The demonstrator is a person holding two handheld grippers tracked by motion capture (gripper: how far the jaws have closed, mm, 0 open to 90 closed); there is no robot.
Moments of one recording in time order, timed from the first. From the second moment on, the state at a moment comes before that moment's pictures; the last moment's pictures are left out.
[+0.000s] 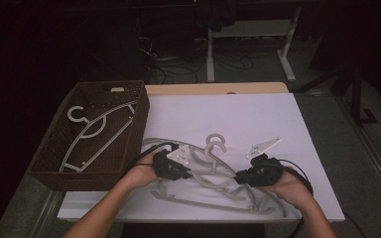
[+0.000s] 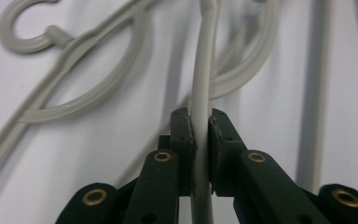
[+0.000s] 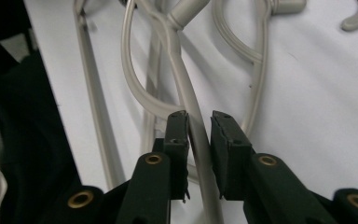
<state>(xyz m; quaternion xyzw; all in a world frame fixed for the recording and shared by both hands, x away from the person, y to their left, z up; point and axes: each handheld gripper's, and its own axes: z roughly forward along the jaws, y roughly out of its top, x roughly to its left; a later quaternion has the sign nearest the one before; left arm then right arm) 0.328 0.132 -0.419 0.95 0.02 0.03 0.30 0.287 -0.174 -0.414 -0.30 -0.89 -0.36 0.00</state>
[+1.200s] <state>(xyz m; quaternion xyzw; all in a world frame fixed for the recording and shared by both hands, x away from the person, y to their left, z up) 0.329 0.162 -0.341 0.93 0.09 0.03 0.36 0.318 -0.247 -0.360 -0.39 -0.80 -0.44 -0.13</state>
